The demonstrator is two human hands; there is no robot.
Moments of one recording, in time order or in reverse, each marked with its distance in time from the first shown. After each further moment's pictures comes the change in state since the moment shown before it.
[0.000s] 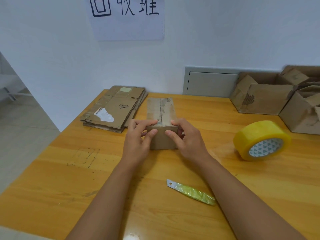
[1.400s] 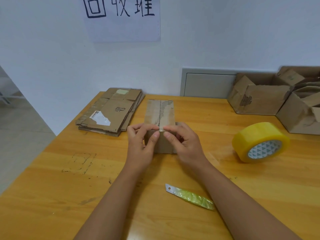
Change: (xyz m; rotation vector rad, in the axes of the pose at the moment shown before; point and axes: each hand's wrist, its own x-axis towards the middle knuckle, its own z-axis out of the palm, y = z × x) left_hand -0.006 0.021 0.014 -0.070 0.063 -0.077; right_hand -0.005 -0.014 0.002 0.217 0.046 0.012
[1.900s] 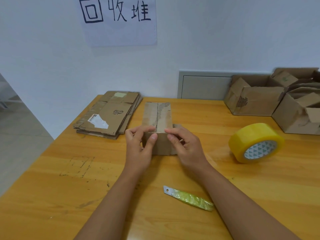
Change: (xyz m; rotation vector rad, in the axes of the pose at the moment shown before) left_hand -0.001 -0.001 0.004 -0.028 0.019 -0.032; right_hand -0.005 0.006 -0.007 0.037 0.018 0.028
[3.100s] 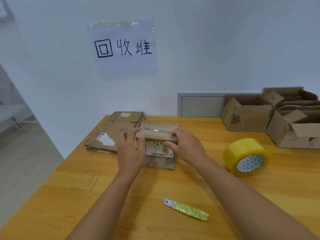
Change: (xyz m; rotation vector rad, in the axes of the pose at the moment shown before) left_hand 0.033 0.030 -0.019 0.358 0.193 -0.006; right_hand 0.053 -0.041 -0.024 -0.772 -0.244 0.174
